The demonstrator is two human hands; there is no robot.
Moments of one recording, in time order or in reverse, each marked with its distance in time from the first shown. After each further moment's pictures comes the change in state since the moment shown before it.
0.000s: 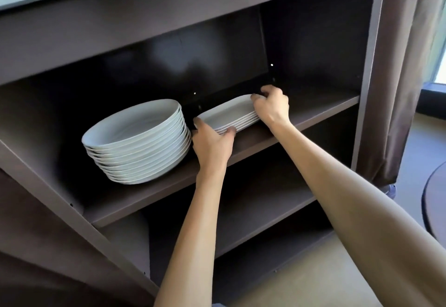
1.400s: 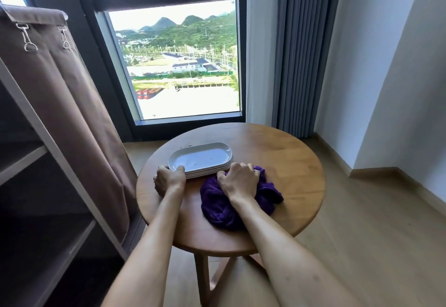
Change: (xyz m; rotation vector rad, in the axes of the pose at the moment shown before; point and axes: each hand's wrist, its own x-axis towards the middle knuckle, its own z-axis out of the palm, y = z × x) left_hand -0.323 0.129 0.294 -0.208 -0.879 0.166; right_hand -0.270 0.180 -0.401 -1.069 0.859 0.605
